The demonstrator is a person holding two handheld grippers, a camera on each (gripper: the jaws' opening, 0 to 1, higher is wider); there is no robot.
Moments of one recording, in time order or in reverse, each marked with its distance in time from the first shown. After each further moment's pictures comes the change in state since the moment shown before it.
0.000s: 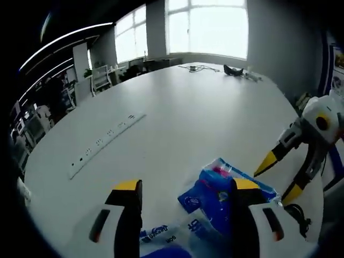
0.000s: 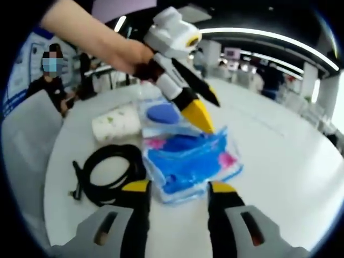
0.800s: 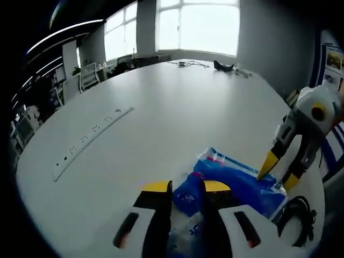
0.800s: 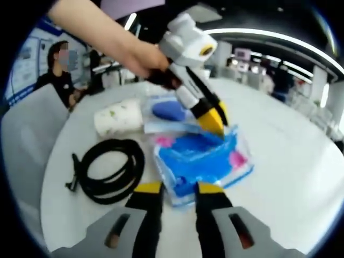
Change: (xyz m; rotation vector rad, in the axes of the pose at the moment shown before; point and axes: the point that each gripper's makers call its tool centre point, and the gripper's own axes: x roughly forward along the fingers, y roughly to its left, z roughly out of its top) left arm 0.018 -0.002 -0.015 -0.014 0.025 -0.084; right arm 0.010 -0.001 -0.007 -0.031 0.004 0.075
